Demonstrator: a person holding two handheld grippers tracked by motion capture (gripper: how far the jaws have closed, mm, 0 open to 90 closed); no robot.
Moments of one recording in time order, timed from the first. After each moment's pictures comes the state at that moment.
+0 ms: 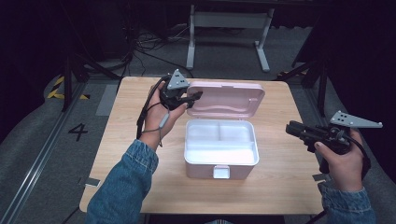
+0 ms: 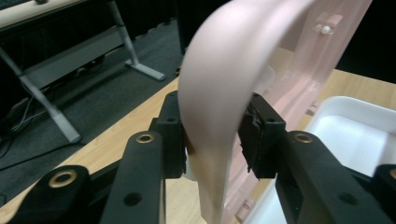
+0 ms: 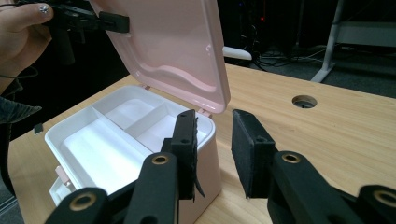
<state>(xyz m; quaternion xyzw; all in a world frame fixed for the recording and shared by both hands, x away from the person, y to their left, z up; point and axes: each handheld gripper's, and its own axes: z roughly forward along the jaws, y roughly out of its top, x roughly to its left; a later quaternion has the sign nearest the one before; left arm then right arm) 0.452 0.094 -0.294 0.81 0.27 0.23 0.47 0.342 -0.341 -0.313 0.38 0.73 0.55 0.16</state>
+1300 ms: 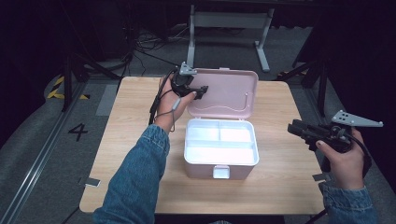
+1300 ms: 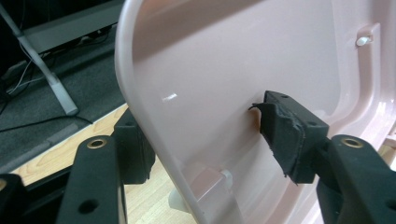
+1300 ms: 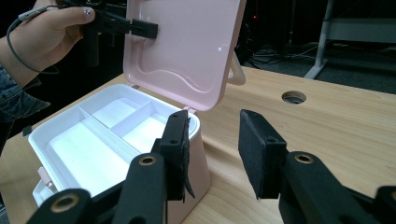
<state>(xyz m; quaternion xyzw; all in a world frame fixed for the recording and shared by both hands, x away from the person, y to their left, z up) 0.515 0.076 -0.320 0.80 0.33 0.20 0.45 0.349 -0.351 -0.320 0.39 0.72 0.54 0.17</state>
